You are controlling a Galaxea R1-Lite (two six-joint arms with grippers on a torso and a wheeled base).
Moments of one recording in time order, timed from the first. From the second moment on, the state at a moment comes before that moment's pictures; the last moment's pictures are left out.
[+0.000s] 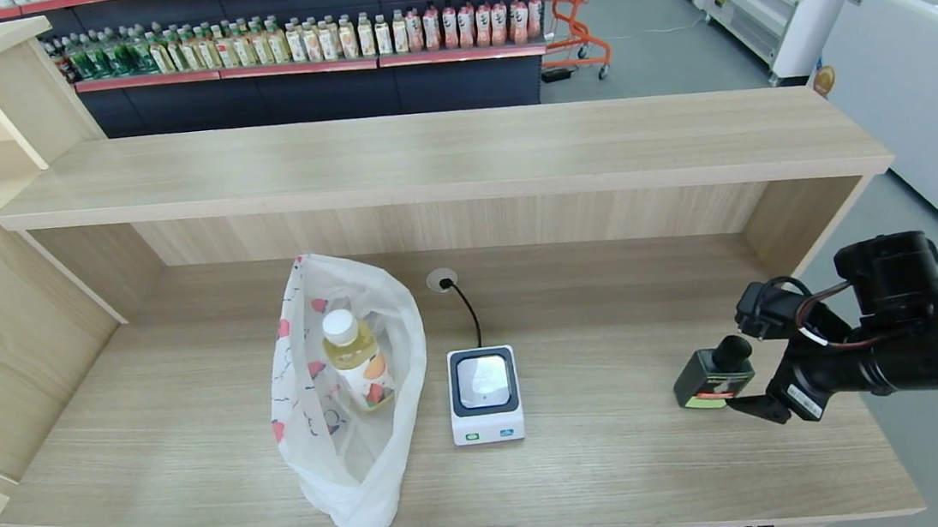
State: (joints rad) left arm 0.00 0.00 0.00 0.00 0.02 0.01; right arm 0.05 1.80 -0.72 -0.35 0.18 -0.80
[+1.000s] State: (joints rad) left arm 0.00 0.00 0.00 0.00 0.02 0.01; right arm 0.07 1.89 -0.70 -0.50 0.26 -0.79
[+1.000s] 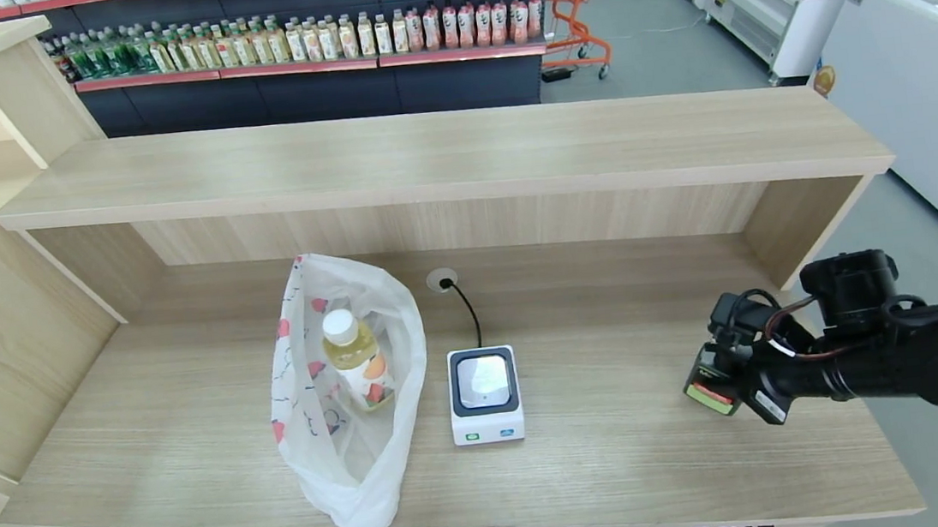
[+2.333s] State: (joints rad) left arm 0.00 0.00 0.00 0.00 0.02 0.01; right arm 0.22 1.50 -0.38 -0.45 1.13 -2.66
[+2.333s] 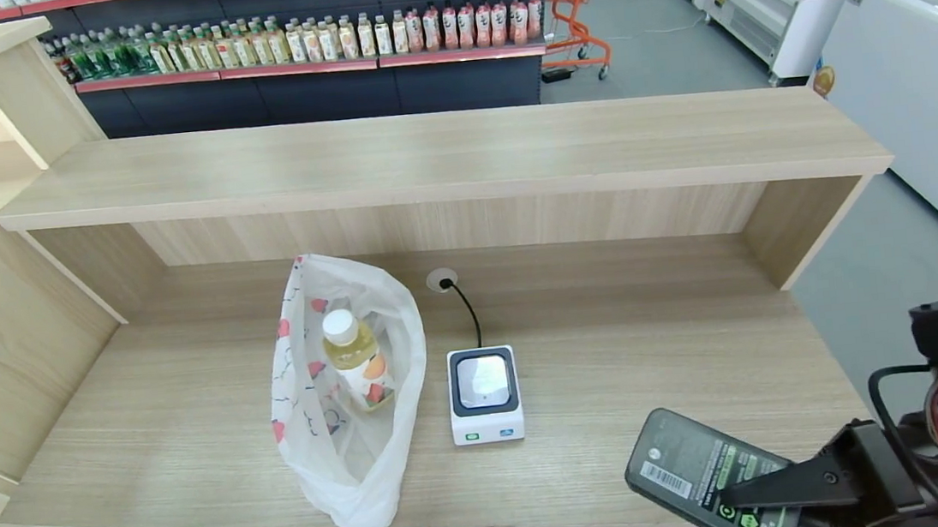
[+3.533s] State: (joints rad) left arm 0.00 0.00 0.00 0.00 0.02 0.01; right arm 0.36 1.76 -0.58 -0.53 1.23 -2.80
